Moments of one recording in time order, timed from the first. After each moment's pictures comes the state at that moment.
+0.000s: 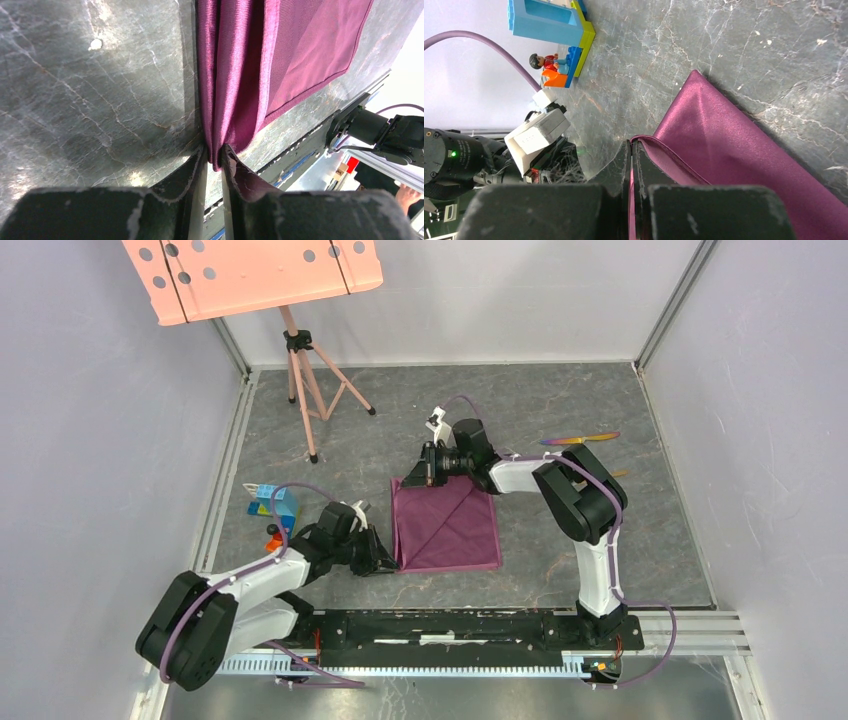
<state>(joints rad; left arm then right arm) -0.52 1.09 0.26 -0.07 0.42 -0.82 0.61 2.06 1.14 0.44 -0.71 0.71</state>
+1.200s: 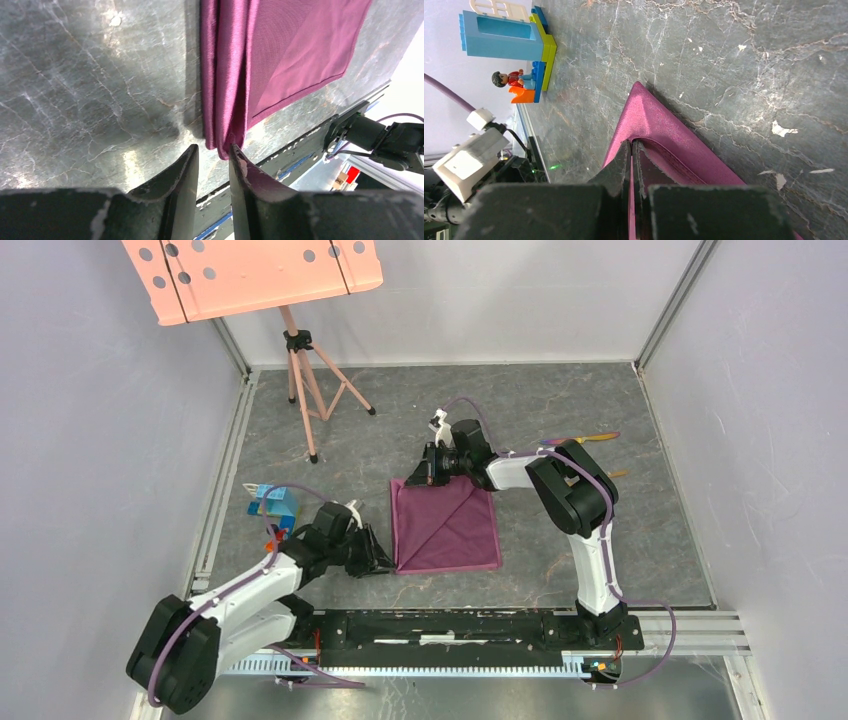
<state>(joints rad) -0.52 0.97 0.27 -0.22 0.38 -0.85 0.59 2.14 1.20 0.38 -0.63 0.68</state>
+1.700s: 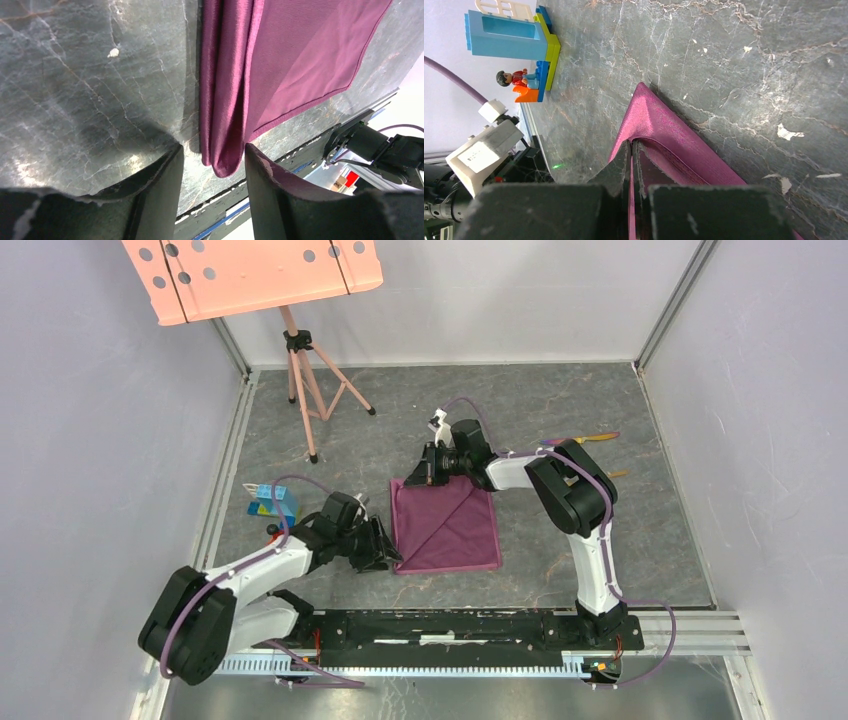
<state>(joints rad) -0.52 1.10 0.37 -0.25 0.37 -0.84 0.60 2.14 1.20 0.40 -0.64 0.69</state>
